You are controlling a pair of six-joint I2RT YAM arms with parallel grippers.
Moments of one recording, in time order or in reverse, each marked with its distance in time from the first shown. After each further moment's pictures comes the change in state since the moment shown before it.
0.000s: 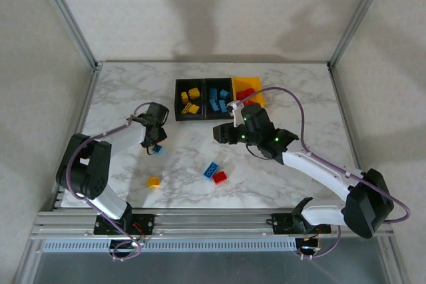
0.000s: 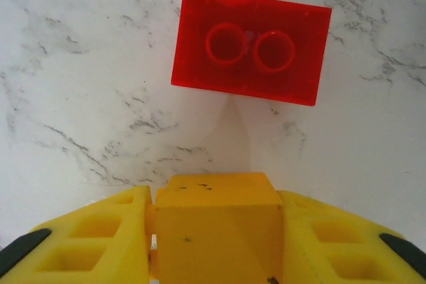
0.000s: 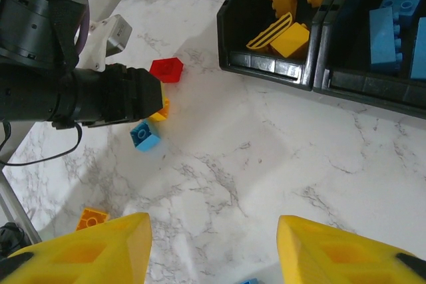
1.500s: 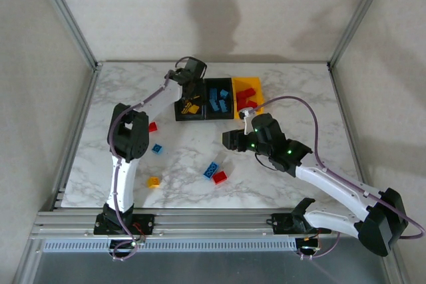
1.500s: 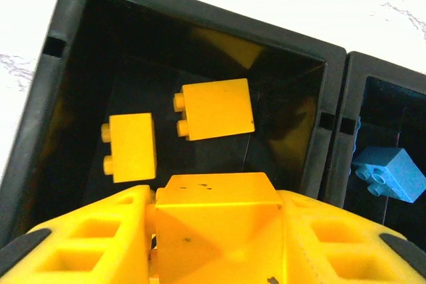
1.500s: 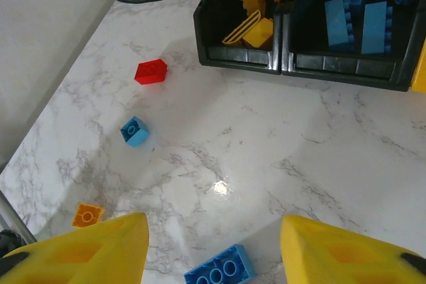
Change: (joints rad) left arm -0.152 0.577 0.990 -0.177 0.055 0.052; right arm 0.015 -0.185 -0.110 -0.055 0.095 0.061
